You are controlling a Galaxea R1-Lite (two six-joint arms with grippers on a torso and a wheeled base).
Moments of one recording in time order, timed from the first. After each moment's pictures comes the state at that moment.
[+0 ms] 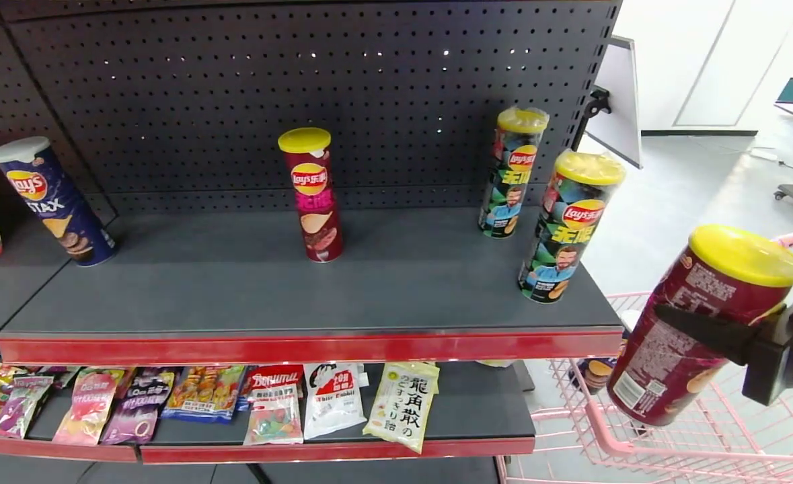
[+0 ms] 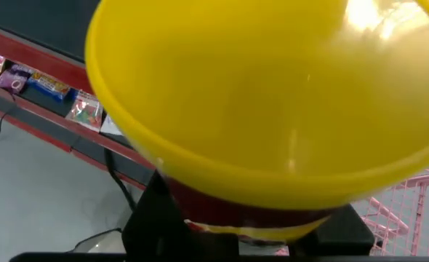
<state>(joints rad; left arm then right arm) 0.00 0.00 0.00 0.00 0.01 0.00 0.26 1.09 -0.49 -0.32 0.15 -0.12</state>
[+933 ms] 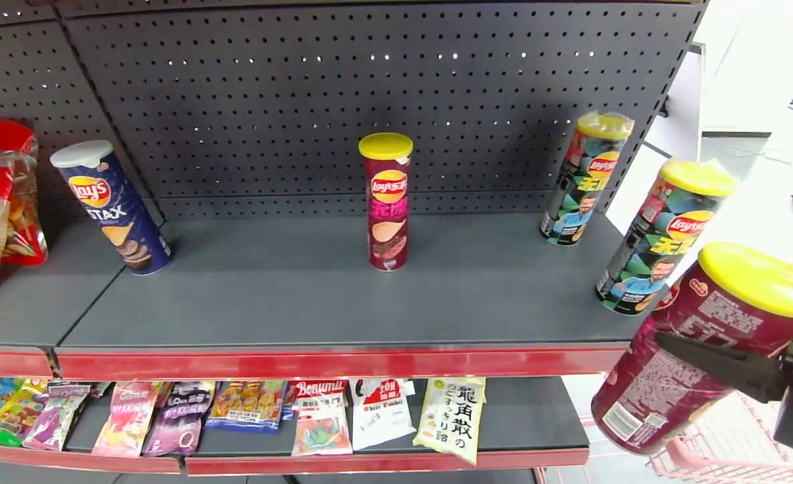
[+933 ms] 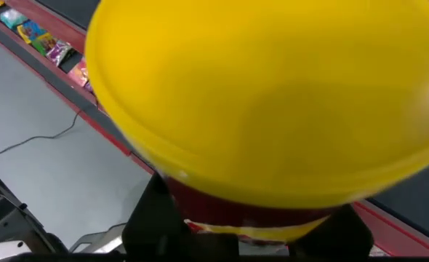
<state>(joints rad) 0.00 0.00 0.00 0.00 0.01 0.00 0.26 1.04 -0.45 -0.33 0.38 -0.14</state>
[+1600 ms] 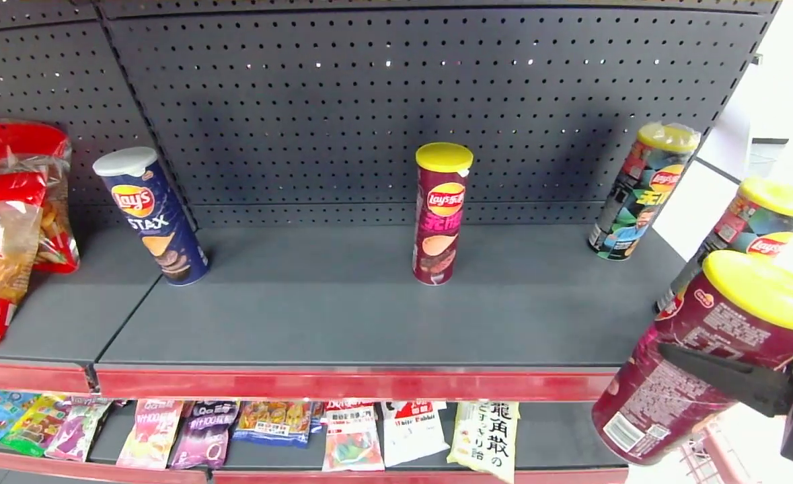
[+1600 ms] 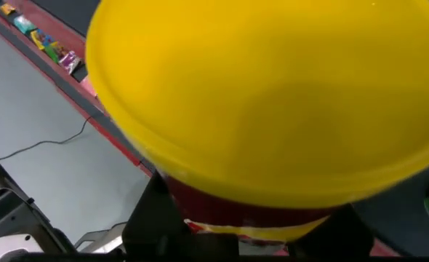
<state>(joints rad) 0.00 0.00 0.00 0.00 0.01 0.00 0.26 1.01 -0.43 -0.33 0.39 -0.13</state>
